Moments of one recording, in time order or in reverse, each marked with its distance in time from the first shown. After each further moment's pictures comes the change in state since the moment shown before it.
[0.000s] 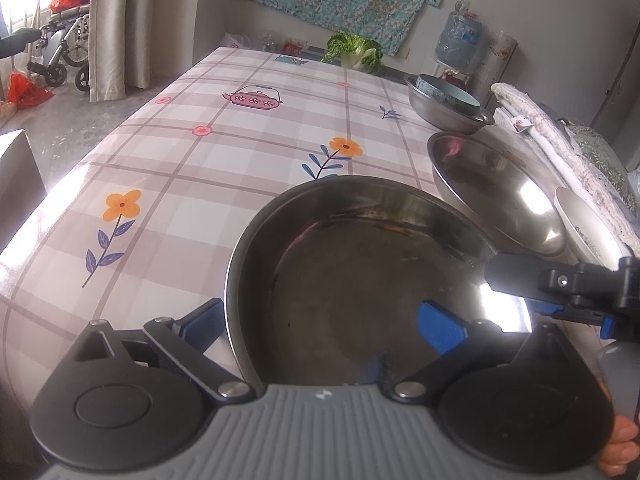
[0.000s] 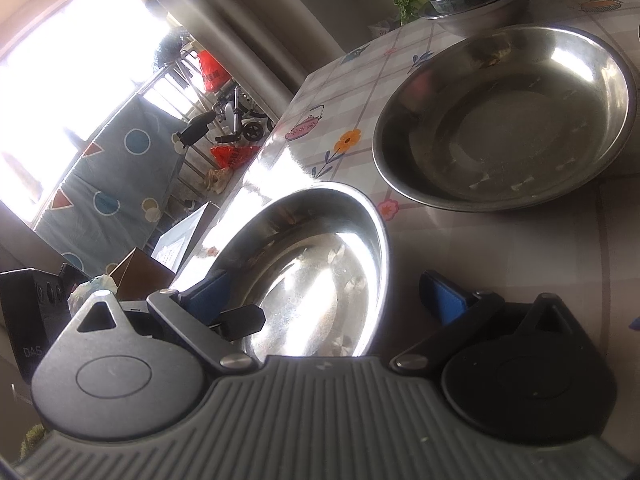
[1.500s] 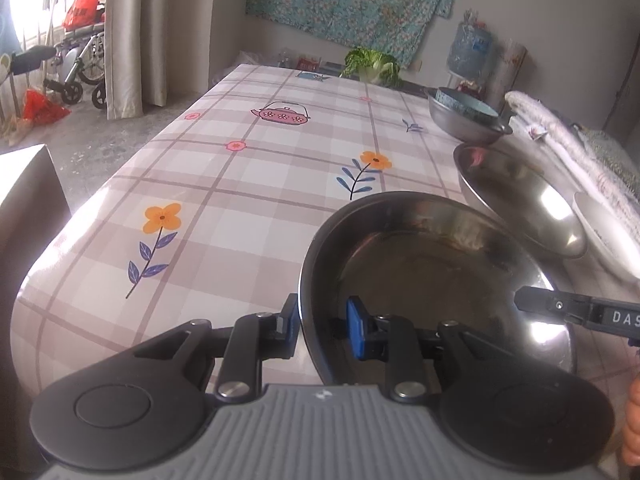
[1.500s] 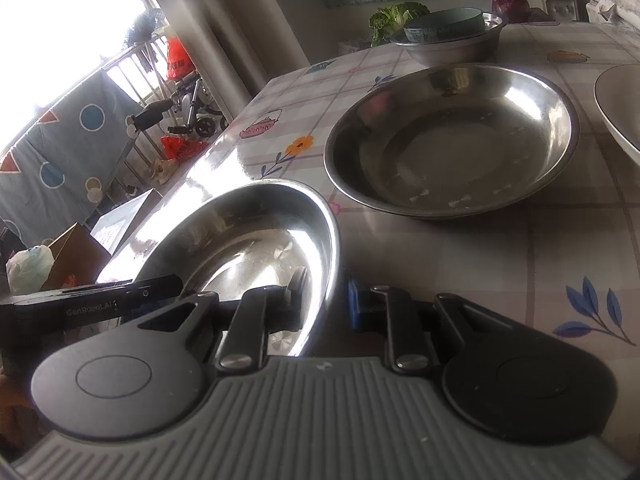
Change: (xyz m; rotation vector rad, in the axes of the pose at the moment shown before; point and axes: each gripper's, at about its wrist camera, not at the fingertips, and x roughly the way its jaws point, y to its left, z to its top) left arm -0.008 0.015 -0.003 0.025 -0.046 0.064; right arm -0.009 0.003 -0.010 -0.140 -0.025 -0.190
